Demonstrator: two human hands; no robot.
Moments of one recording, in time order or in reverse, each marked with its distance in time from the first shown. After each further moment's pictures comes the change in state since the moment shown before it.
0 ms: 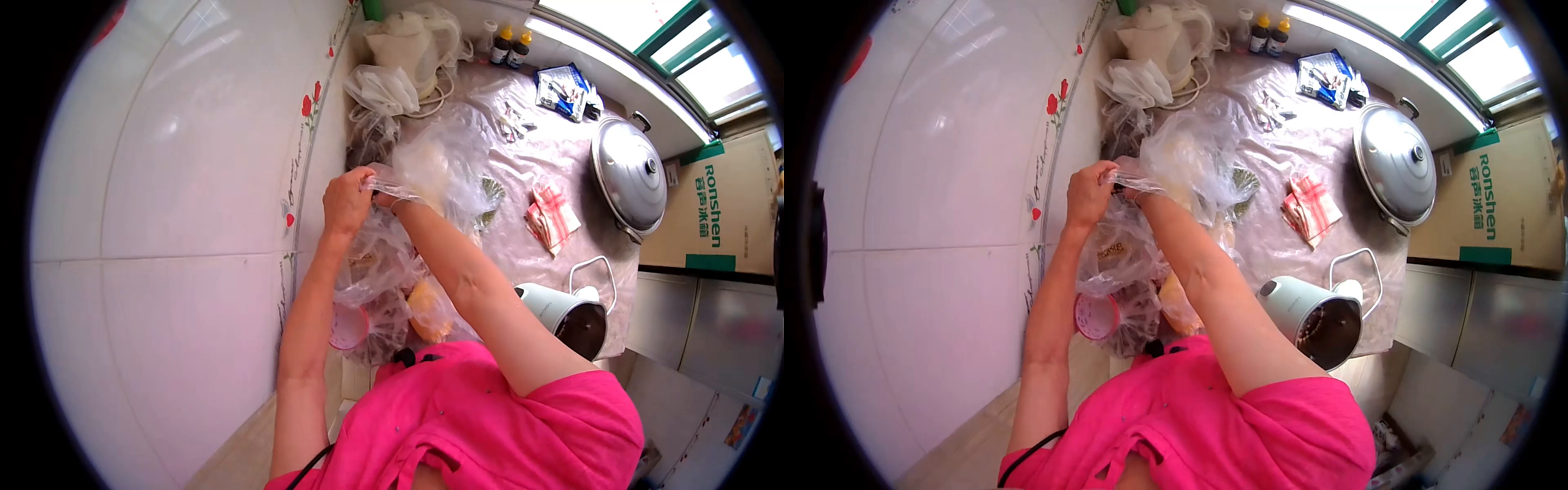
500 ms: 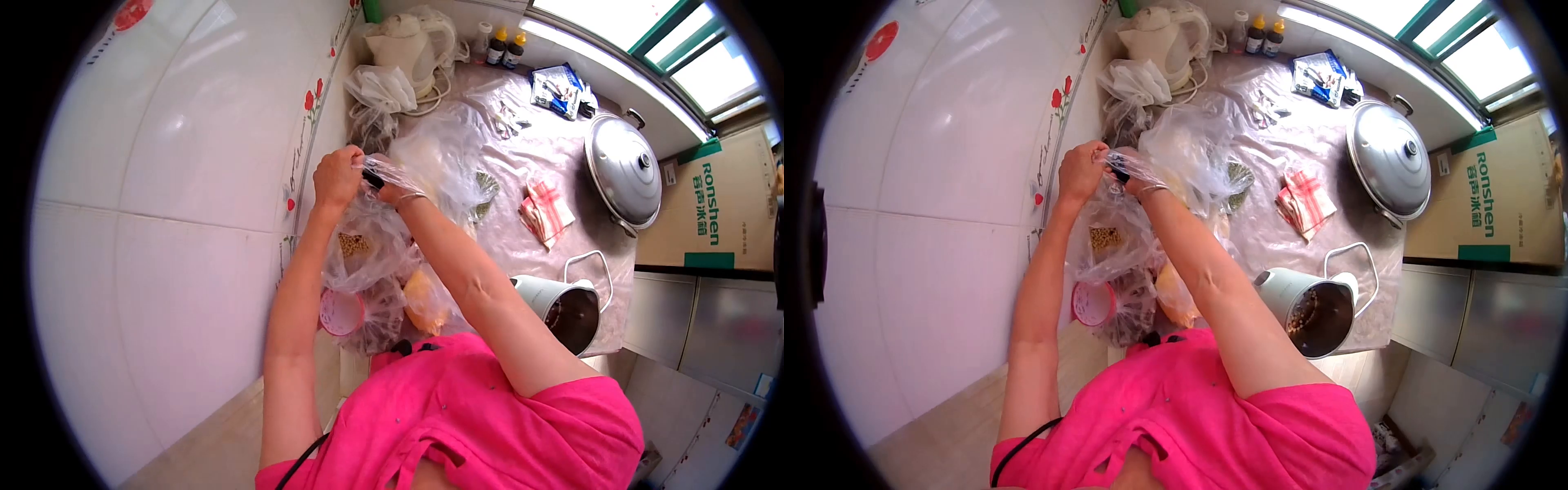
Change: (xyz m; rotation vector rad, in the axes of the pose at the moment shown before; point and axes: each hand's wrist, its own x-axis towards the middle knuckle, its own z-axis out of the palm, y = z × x) left_hand 0.017 0.010 -0.016 0.208 0.019 0.007; right_hand -0.069 -0.098 -0.030 1.290 0.178 0.191
